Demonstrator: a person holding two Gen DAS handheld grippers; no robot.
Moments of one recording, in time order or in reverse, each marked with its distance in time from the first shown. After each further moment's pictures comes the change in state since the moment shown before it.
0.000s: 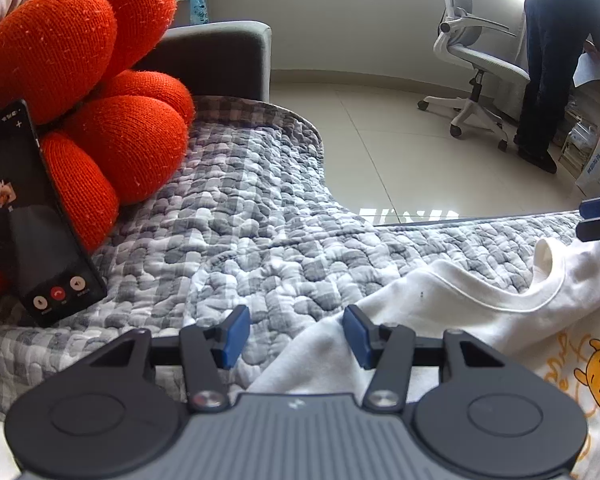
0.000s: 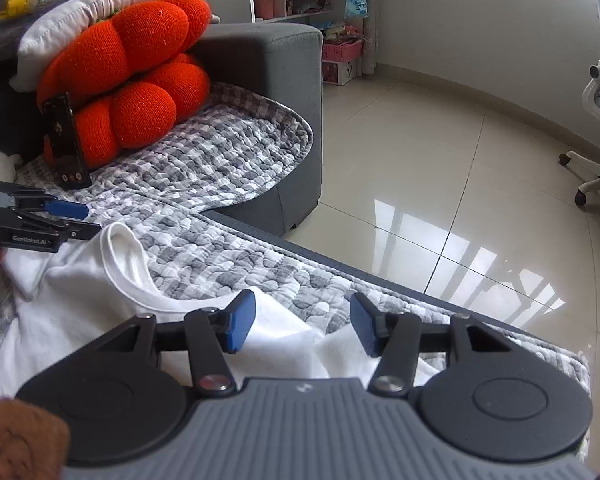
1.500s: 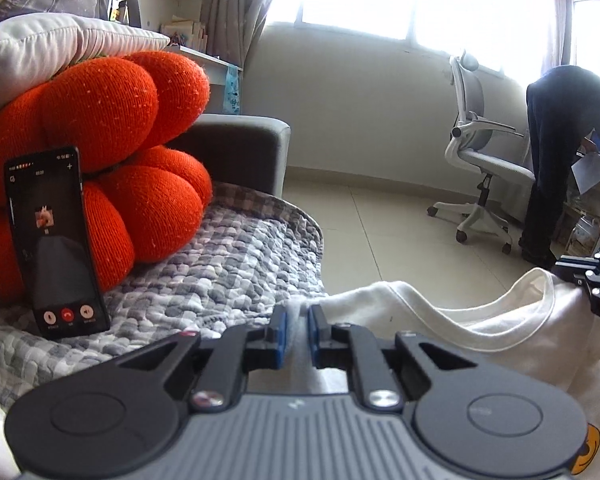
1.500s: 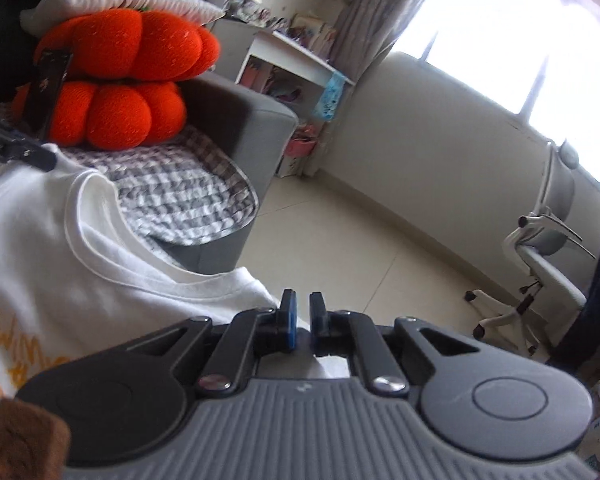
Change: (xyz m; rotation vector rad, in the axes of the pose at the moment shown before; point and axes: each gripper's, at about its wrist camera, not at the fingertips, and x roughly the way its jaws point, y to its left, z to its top) left arm -0.038 -0.020 -0.018 -0.109 -0.319 0.038; right arm -0.015 0.043 -0.032 -0.280 -0.318 -0.345
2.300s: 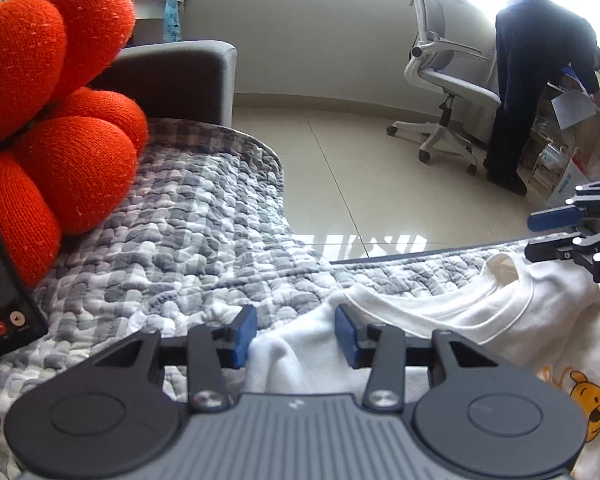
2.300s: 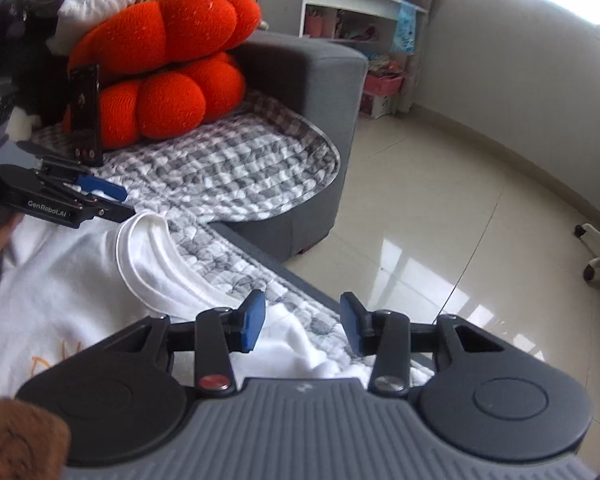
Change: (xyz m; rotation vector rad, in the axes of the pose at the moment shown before) left arm 0.064 -0.003 0.004 0.114 0.237 -0.143; right arm 0.050 -0.021 0.021 0.072 0.236 0.388
